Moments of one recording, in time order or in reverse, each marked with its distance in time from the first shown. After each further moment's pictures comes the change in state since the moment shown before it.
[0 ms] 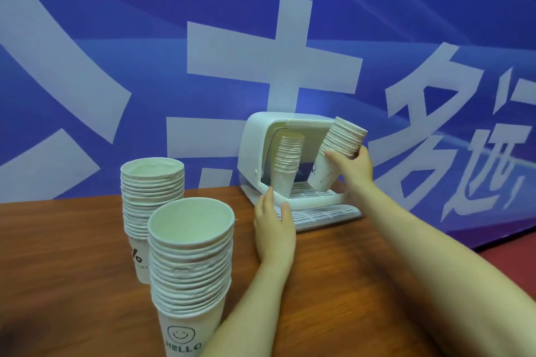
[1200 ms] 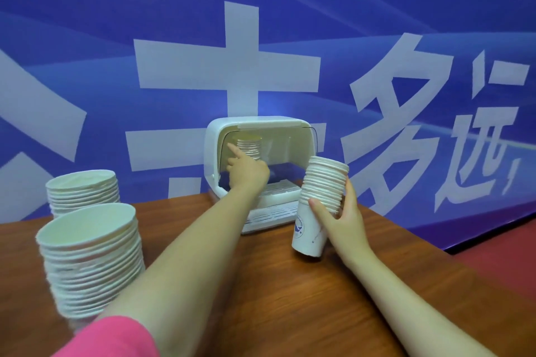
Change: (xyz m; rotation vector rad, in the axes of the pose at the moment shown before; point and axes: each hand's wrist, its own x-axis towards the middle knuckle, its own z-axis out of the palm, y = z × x) left_hand 0.080 0.082 0.050 0.470 0.003 -0.089; right_hand -0.091 0.054 -0.091 0.041 -0.150 -0.192
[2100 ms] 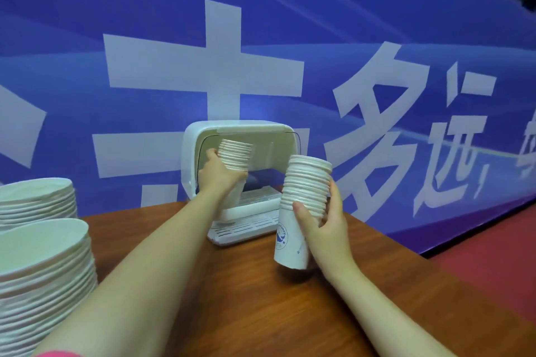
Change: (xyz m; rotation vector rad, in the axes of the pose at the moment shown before) left_hand 0.028 -0.020 -0.004 -0.174 -0.045 0.123; right_hand -0.004 -0.010 0.007 0.065 0.044 -0.090
